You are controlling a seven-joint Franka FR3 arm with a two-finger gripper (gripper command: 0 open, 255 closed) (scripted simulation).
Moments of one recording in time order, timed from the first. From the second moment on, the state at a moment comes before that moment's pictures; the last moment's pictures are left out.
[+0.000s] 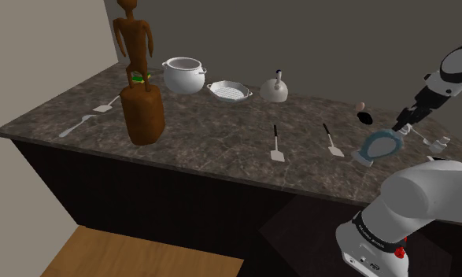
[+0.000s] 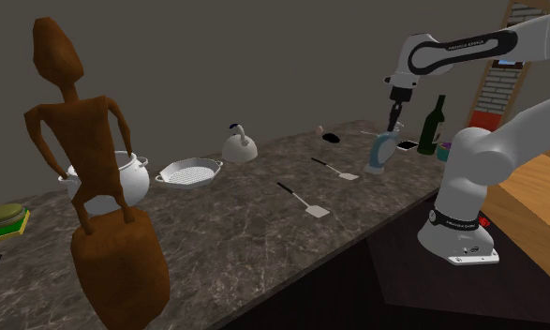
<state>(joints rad) -0.36 -0.84 -0.78 -2.54 -0.49 1.86 -0.44</state>
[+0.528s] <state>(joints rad) -0.36 -0.82 -0.82 -2.58 -0.51 1.93 -0.44</state>
